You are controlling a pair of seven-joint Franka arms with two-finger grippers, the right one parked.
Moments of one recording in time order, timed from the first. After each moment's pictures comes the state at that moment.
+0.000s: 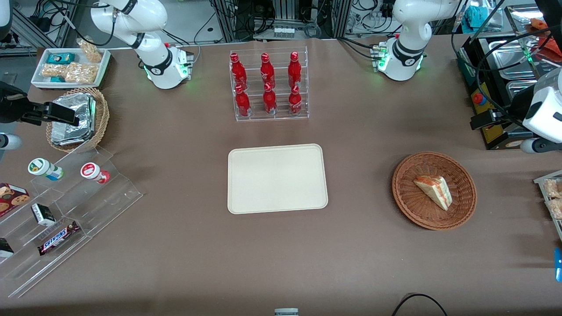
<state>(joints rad) 0.16 0.13 -0.23 -1.41 0.04 1.30 -0.24</state>
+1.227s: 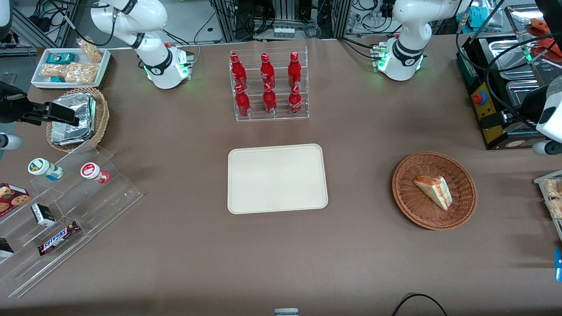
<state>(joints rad) 0.18 0.15 -0.19 -1.41 0.04 1.25 -0.24</state>
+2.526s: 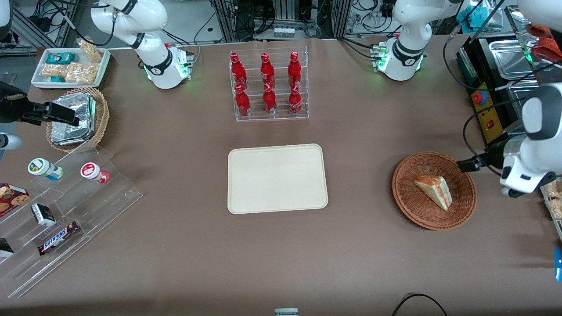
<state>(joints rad) 0.23 0.30 -0.18 -1.71 0.04 1.69 -0.39</state>
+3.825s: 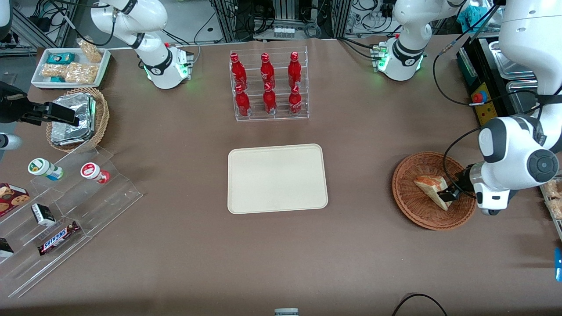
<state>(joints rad) 0.24 0.41 -0.20 -1.88 0.04 2.13 -0.70</state>
